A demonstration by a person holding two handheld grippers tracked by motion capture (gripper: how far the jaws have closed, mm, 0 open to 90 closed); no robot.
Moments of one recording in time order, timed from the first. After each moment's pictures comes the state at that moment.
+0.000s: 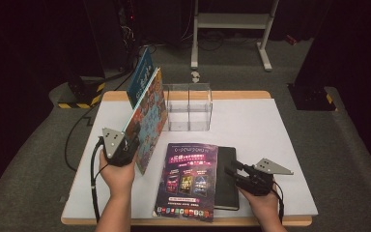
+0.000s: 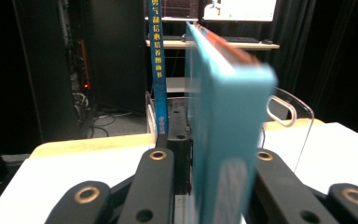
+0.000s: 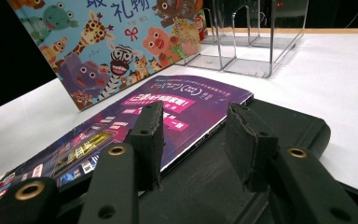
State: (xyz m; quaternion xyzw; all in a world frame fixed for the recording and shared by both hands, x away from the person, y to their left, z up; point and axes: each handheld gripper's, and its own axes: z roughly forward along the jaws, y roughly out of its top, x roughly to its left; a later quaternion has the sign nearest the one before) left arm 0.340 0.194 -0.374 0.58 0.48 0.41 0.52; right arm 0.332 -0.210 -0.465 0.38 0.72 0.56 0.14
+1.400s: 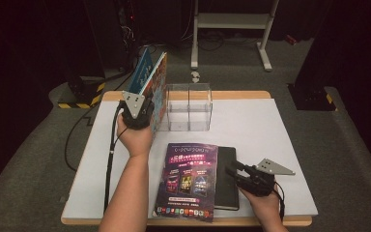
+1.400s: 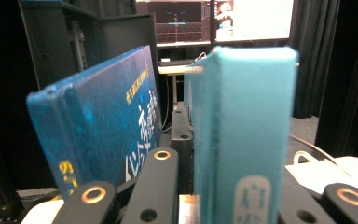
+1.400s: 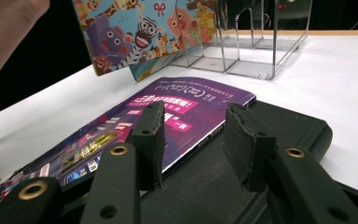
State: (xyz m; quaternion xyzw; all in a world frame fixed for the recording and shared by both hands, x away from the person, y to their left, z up) left arm 0.426 0.157 -0.341 0.55 0.47 0.47 0.50; right arm 0.331 -0.213 -0.463 0.37 0.72 0.57 0.13
